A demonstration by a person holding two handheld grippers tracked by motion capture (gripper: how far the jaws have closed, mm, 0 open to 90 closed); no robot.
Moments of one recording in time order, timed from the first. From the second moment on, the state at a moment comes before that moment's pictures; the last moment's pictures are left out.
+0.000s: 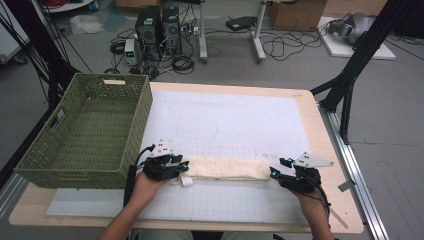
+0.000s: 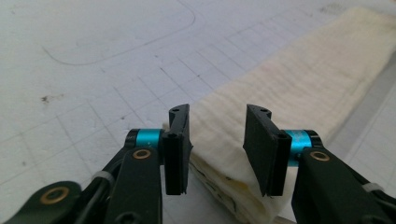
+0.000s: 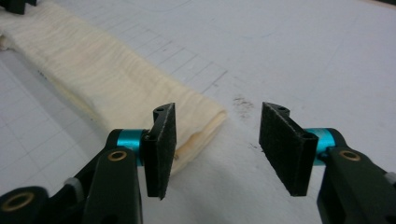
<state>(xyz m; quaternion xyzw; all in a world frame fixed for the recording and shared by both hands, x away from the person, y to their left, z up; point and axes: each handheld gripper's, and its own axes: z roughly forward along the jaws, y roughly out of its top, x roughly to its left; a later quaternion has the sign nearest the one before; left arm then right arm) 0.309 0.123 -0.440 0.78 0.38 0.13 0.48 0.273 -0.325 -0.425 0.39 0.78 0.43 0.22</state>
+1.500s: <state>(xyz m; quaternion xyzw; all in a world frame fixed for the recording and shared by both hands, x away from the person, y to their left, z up) 0.305 0.143 -0.421 0.72 0.38 0.16 0.56 0.269 -0.346 -0.419 0.45 0.74 0.42 0.27</state>
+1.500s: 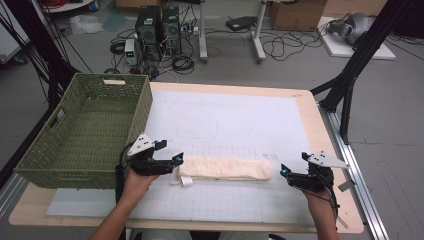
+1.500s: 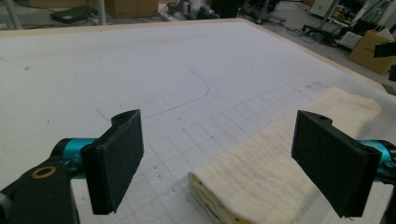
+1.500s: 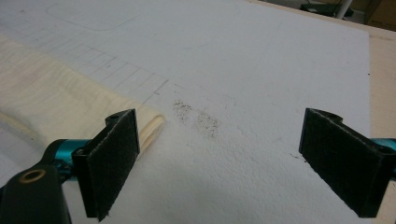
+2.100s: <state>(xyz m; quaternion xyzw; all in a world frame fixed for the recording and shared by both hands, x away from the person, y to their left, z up) 0.306 0.135 -0.426 0.73 0.41 0.16 0.52 0.270 -0.345 -0.421 0.44 0.74 0.43 0.26</state>
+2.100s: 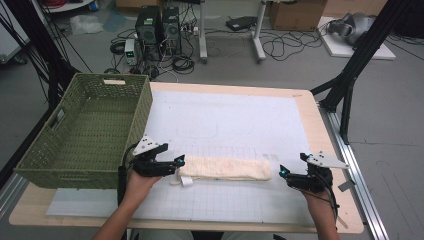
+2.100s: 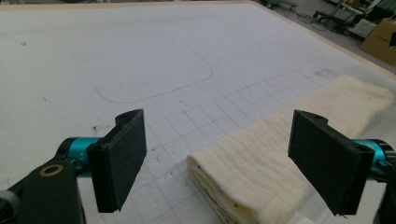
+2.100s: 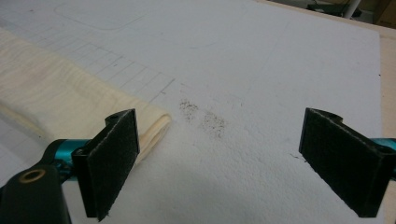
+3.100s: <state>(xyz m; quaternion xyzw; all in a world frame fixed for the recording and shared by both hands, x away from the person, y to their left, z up) 0.305 0.113 -0.448 0.80 0.40 0.11 0.43 0.274 -0.342 -0.427 0.44 0.75 0.42 0.25</state>
